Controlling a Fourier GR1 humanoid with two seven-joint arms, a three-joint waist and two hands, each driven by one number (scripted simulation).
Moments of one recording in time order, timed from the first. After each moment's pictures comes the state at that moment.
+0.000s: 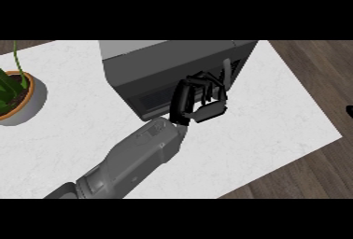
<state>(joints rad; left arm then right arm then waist) -0.91 0.00 -0.79 -0.77 0.96 0.54 -0.69 0.08 -0.45 -0.17 -2.07 -0.68 0.46 -0.12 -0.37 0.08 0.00</state>
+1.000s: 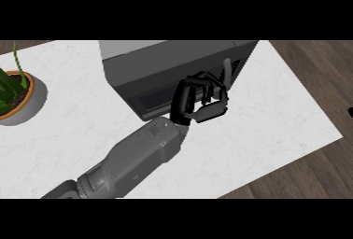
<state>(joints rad) -0.94 0.00 -0.83 -0.74 1.02 0.54 -0.75 0.05 -0.53 -0.17 -2.07 -0.80 0.51 -0.07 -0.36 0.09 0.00</state>
